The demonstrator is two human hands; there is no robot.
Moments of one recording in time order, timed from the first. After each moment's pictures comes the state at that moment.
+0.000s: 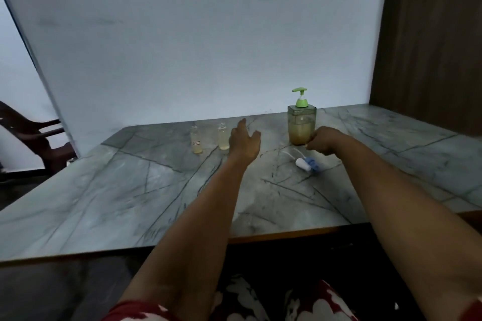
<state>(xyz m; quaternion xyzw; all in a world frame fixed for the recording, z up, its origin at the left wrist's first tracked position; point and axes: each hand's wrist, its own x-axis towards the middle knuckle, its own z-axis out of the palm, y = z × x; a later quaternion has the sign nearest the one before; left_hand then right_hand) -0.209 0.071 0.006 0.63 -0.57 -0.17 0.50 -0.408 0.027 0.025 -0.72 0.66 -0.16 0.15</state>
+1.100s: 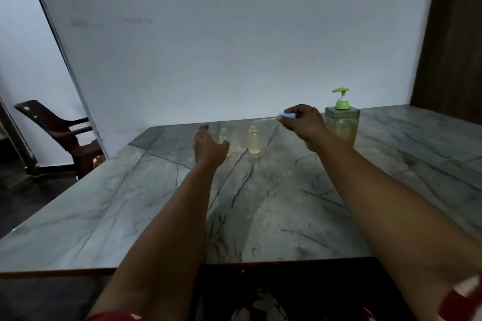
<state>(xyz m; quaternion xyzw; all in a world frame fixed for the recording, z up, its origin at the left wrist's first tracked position) -0.044 0.054 -0.003 0.71 -0.47 -0.06 0.52 -0.273 -0.007 0.036 -0.62 0.41 -0.54 0.40</state>
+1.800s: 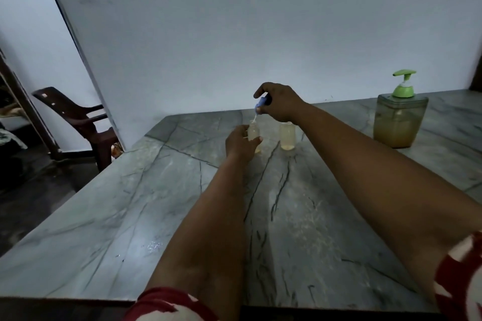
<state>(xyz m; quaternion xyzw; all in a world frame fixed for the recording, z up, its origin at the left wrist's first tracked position) -0.011 0.002 -0.025 0.70 -0.50 -0.14 0.49 -0.141 -0.035 0.069 -0.84 0.37 -0.35 0.19</state>
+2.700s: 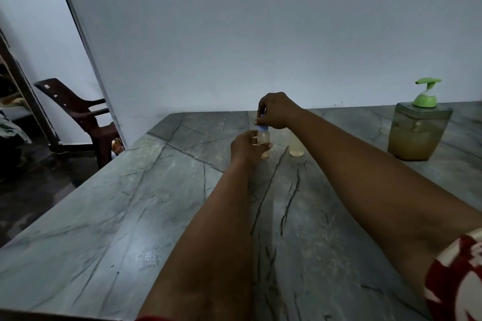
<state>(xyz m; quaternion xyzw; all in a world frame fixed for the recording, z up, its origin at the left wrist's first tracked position) -0.003 0.001 -0.027 0.69 -0.51 -0.17 0.48 -0.099 -0.051 0.065 -0.88 0.42 -0.20 0.03</state>
